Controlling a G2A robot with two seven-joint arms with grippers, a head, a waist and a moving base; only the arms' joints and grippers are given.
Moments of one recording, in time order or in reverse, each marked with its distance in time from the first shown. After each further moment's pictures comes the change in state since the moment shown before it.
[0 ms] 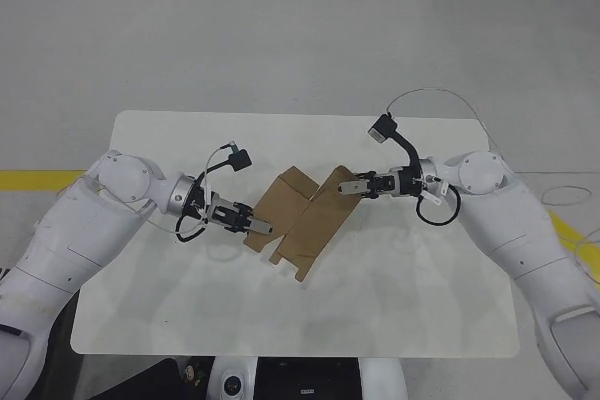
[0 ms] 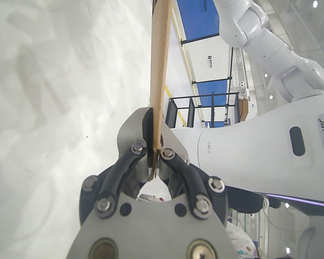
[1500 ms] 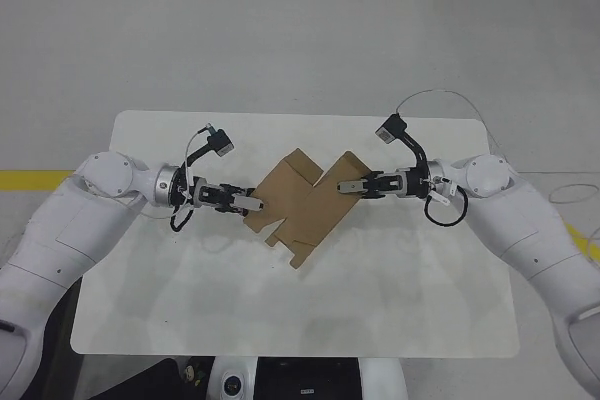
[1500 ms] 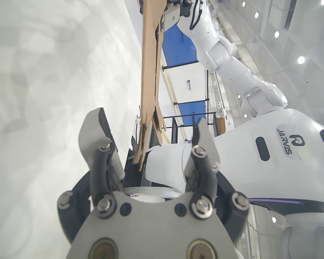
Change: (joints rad) left arm -0.019 0.007 0.010 0.133 -0.208 -0.055 0.056; right arm 0.058 0.066 -0.155 0.020 0.190 -0.059 -0.059
